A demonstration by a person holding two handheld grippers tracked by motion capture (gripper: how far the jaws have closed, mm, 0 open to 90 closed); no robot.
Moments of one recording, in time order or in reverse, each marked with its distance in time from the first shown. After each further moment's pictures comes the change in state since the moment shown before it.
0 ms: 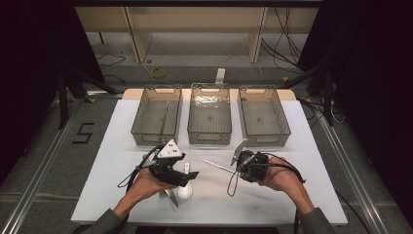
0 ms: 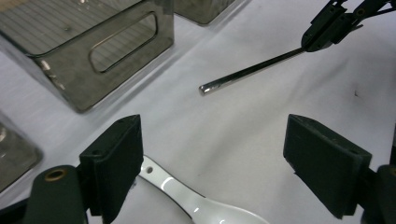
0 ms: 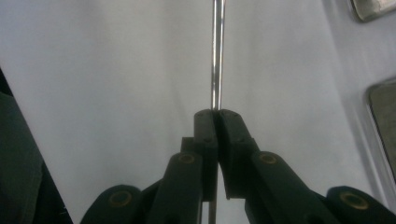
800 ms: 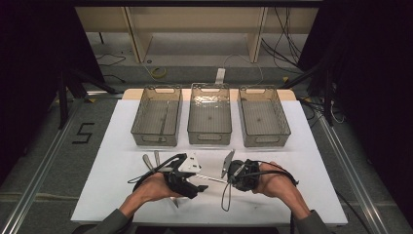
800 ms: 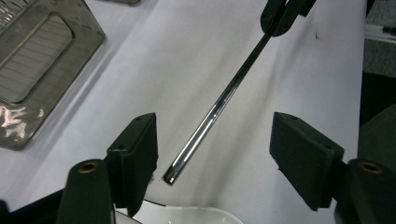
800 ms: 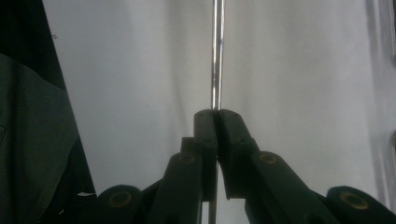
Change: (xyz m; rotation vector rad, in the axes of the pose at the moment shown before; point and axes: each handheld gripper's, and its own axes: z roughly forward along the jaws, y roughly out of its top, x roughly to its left) left arm -0.033 0.010 0.019 0.163 -0.090 0.274; right arm 0.029 0.017 -0.003 0.020 0.026 -0.172
